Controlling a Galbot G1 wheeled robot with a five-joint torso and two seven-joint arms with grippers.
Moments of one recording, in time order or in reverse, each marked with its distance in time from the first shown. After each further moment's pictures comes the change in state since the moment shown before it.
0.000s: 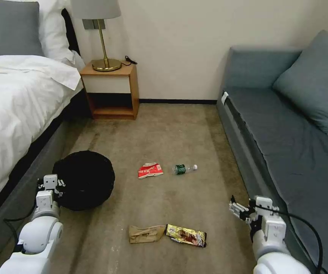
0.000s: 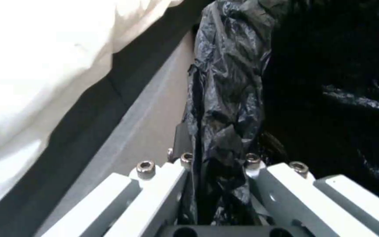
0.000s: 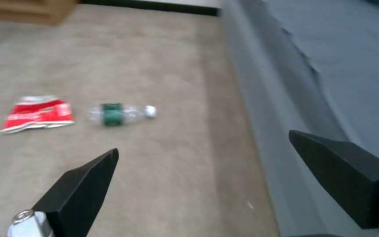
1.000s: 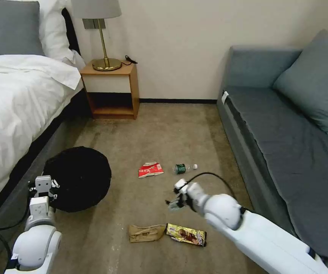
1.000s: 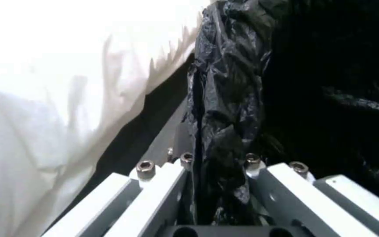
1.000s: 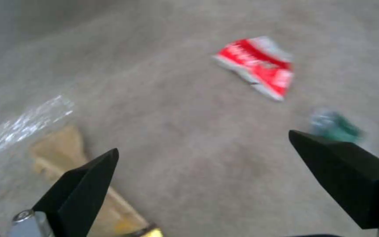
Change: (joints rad) left arm 0.087 -0.124 -0.038 -0.235 0.129 0.031 -0.059; right arm 0.943 -0.277 -1.034 -0.551 0.274 -0.039 -0.159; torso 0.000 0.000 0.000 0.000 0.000
